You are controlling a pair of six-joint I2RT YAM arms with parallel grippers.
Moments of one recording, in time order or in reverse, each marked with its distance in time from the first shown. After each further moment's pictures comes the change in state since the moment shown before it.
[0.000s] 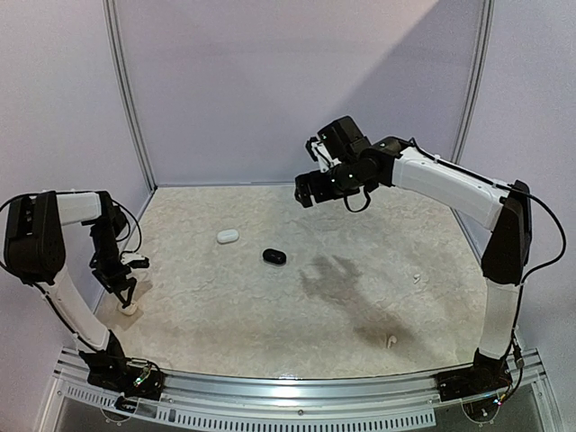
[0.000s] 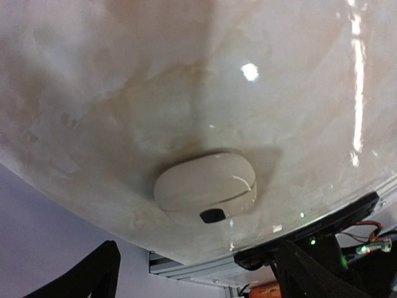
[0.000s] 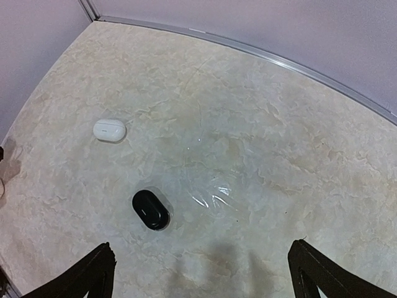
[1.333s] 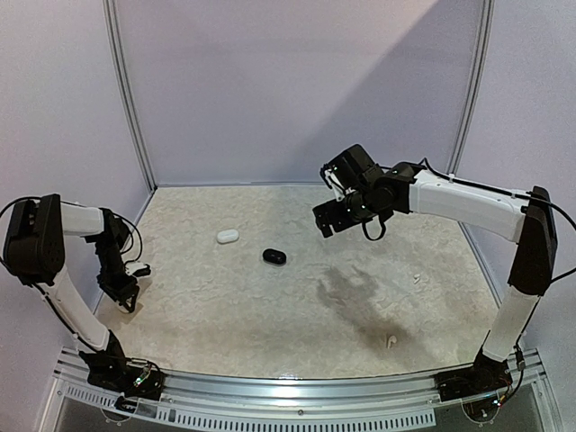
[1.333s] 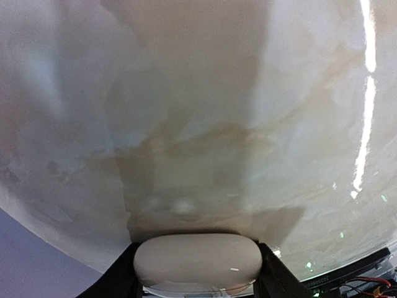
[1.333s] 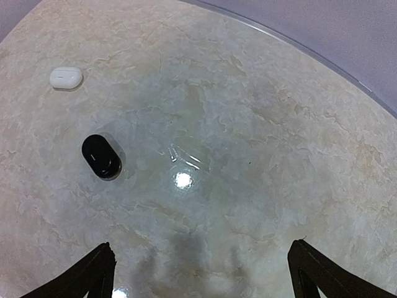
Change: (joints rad) left arm 0.008 -0.004 -0.172 0.271 0.004 -0.100; right arm 0.034 -0.171 -0.335 0.059 0.148 -0.044
